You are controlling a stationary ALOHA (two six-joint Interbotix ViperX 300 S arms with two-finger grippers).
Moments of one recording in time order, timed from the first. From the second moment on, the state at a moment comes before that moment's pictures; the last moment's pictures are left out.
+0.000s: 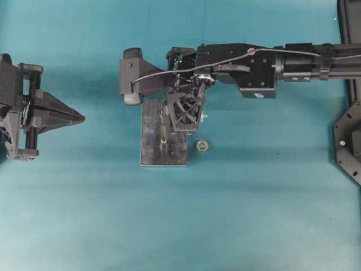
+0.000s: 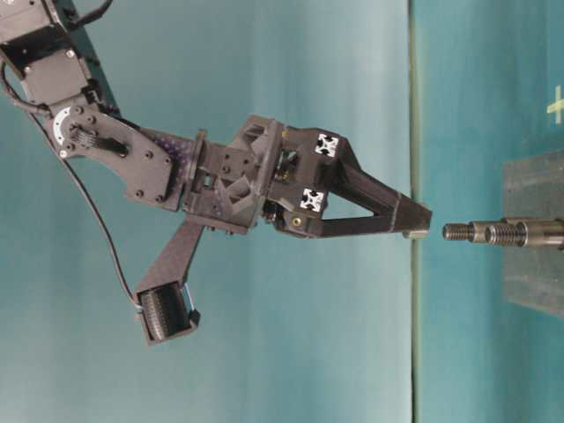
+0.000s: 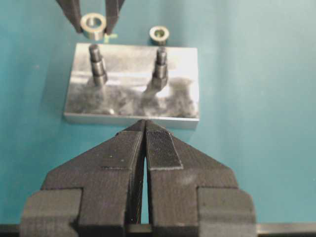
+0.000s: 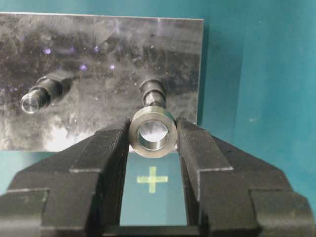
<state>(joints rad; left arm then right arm) 0.03 -0.73 1.06 0.01 0.12 -0.02 -0.13 0.25 0.09 0.01 0.92 -0.18</state>
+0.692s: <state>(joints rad) 0.03 -0.74 1.07 0.01 0.12 -0.02 -0.13 0.31 0.07 0.01 0.91 -0.19</state>
